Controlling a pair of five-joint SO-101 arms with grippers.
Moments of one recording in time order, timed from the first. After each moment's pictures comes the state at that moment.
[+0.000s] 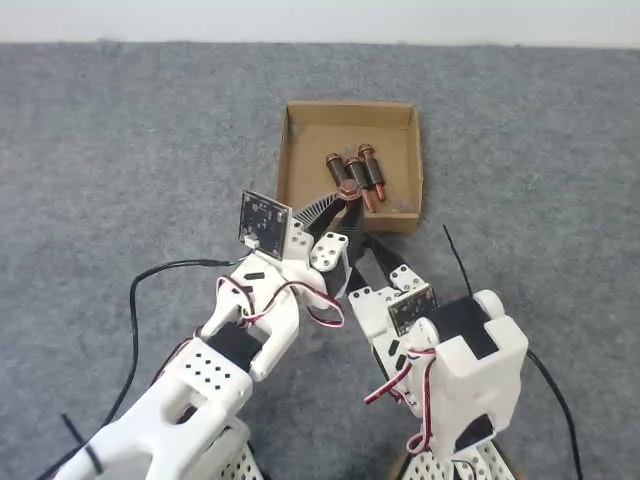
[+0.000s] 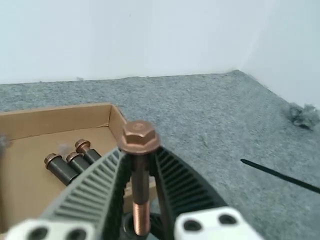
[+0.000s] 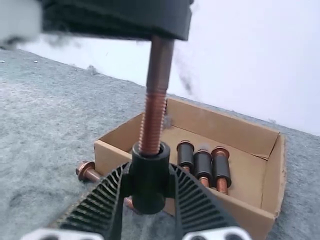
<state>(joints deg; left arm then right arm) 28.0 -48.3 78.3 -4.4 19.4 -29.4 18.5 91.7 -99.0 5.5</state>
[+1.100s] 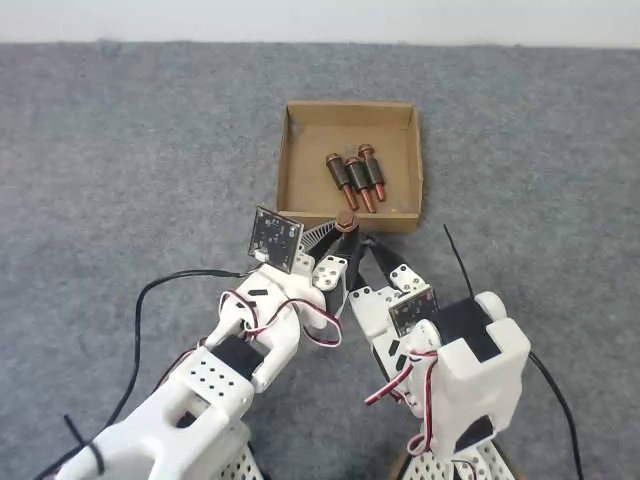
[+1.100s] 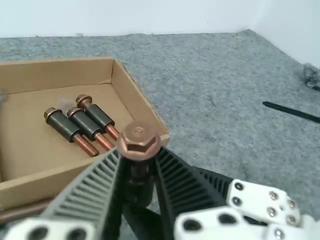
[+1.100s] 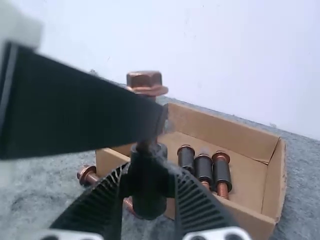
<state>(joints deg) 29.2 -48.0 85.1 -4.7 19.5 -29.2 18.0 91.9 -99.0 5.6</state>
